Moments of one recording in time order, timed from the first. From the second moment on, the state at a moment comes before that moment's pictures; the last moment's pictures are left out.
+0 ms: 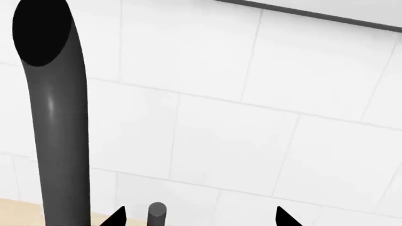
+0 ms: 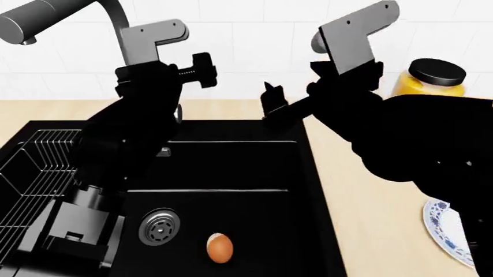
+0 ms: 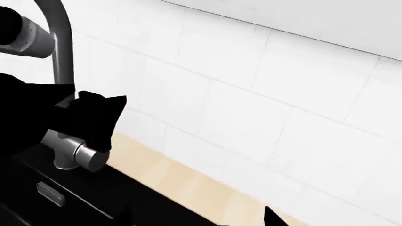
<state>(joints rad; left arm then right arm) -1.15 -0.17 0.40 -0.46 -0.70 -0.53 -0.47 1.24 0.53 -0.57 -0.25 1.20 1.07 0.48</state>
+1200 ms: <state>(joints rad) -1.35 -0.01 0.52 -1.16 -0.68 -0.07 -0.31 1.12 0.63 -0.48 -0.28 1.06 0.87 0.51</state>
